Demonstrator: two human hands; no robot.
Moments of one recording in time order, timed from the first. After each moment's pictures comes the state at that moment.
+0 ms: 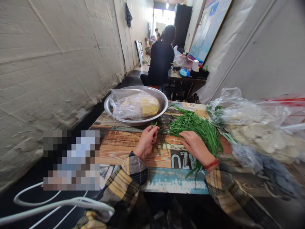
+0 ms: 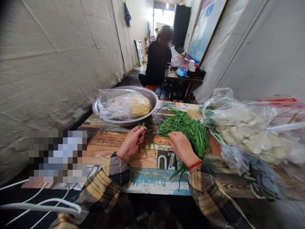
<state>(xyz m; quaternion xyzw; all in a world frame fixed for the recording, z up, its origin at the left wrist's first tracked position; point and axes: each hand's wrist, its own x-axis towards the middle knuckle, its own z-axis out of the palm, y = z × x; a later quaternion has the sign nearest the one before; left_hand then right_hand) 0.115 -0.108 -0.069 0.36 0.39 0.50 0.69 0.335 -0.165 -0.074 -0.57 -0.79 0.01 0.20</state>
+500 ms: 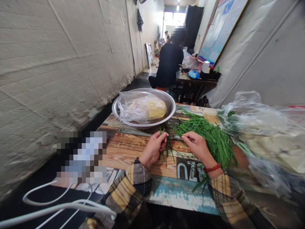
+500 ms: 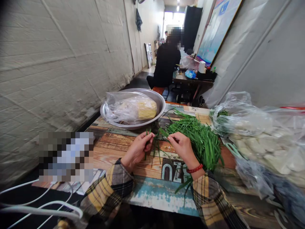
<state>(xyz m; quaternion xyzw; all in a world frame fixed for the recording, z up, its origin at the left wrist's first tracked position) 0.121 -0.116 -0.067 0.36 0.39 0.47 0.71 0.315 -0.131 -0.079 -0.56 -0.68 0.22 0.42</state>
